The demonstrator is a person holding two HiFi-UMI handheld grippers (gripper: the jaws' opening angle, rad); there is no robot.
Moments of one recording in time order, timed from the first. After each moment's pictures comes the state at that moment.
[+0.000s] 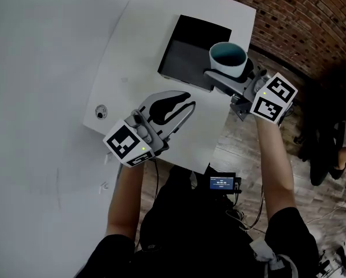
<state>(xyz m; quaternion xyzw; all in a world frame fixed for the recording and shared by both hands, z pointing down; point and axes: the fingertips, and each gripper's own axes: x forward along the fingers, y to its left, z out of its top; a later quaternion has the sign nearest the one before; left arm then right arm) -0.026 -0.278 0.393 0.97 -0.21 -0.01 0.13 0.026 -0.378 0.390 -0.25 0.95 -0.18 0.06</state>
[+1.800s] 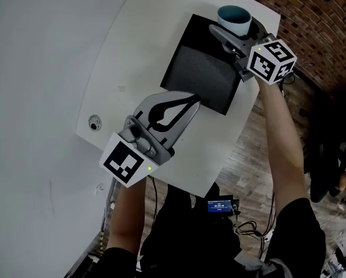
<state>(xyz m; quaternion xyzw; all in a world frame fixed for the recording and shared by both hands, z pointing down) -0.030 -0.357 0.410 0.96 -0.29 0.01 0.03 0.025 -0.568 0.482 -0.33 0.94 -0.12 0.01</state>
